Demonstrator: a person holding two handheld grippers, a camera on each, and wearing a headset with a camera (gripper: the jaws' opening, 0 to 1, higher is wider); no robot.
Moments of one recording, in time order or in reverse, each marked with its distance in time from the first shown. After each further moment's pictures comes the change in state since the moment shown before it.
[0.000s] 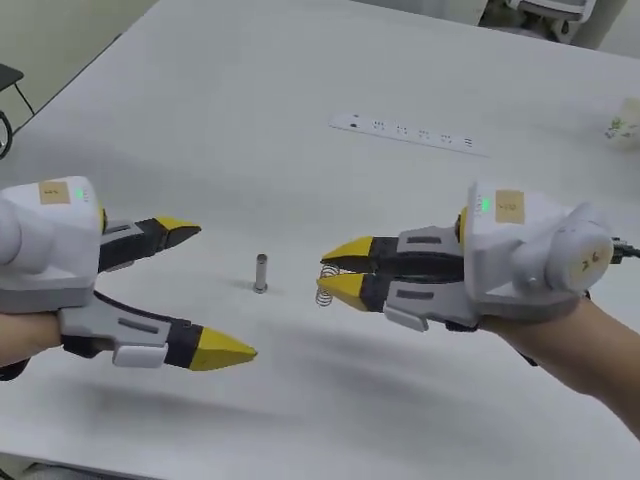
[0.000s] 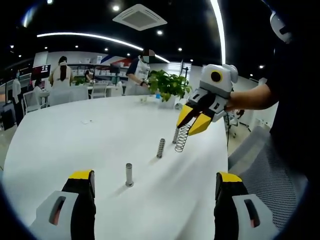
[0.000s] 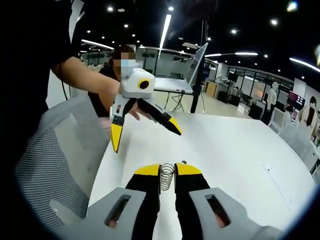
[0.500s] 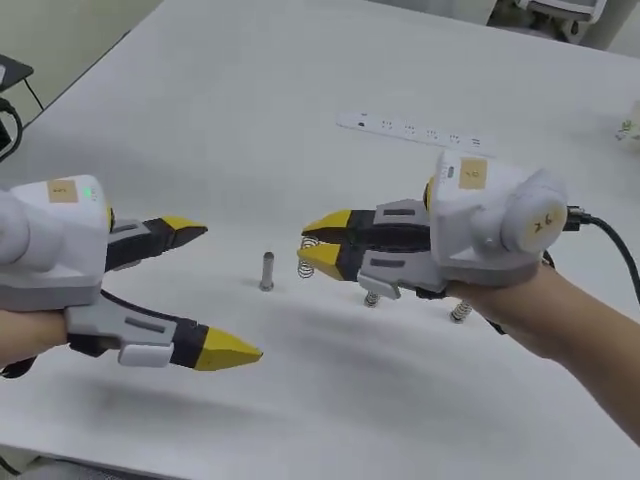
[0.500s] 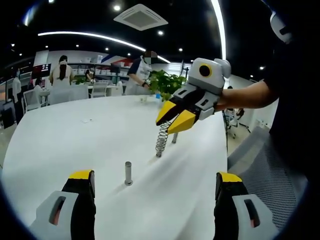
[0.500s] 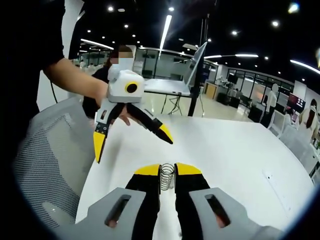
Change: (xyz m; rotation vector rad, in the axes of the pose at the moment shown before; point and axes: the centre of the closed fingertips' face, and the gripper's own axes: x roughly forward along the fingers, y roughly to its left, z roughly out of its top) left arm -0.001 0.000 -0.003 -0.008 0.000 -0.001; right arm 0.027 -0.018 0.011 -0.012 -0.009 -0.007
